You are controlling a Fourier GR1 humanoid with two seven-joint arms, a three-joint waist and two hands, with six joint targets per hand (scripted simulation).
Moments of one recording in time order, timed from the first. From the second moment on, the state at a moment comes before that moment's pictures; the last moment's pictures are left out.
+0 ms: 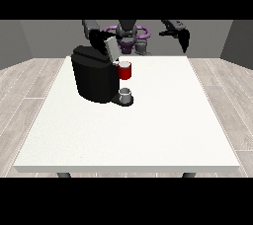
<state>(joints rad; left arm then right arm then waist) -0.25 0.11 0.17 -1.37 0.03 -0.19 -0.08 -0.68 -0.15 -0.09 -1.05 0.02 0.05 -0.08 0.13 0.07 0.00</state>
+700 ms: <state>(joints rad) -0.29 0.12 0.16 -1.35 0.04 -0.20 -0.10 -0.79 -0.14 -0.03 -1.04 0.09 0.02 0.01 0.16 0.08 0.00</state>
